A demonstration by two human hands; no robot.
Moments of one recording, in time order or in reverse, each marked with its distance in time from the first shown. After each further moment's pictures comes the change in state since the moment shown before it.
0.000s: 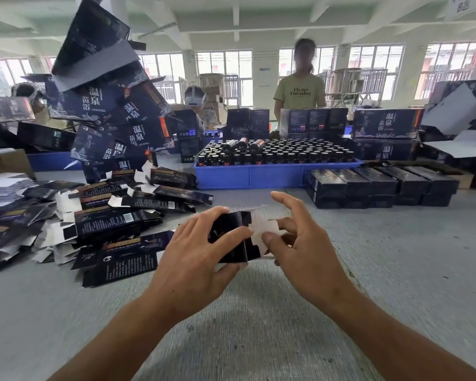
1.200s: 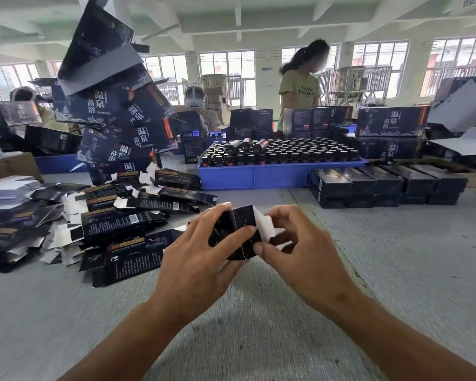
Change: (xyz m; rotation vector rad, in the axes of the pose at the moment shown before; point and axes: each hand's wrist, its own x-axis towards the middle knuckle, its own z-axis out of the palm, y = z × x) left_hand -0.002 0.000 0.004 0.082 0.111 0.000; right_hand -0.005 -0.010 0.000 -0.080 -0.017 -0.117
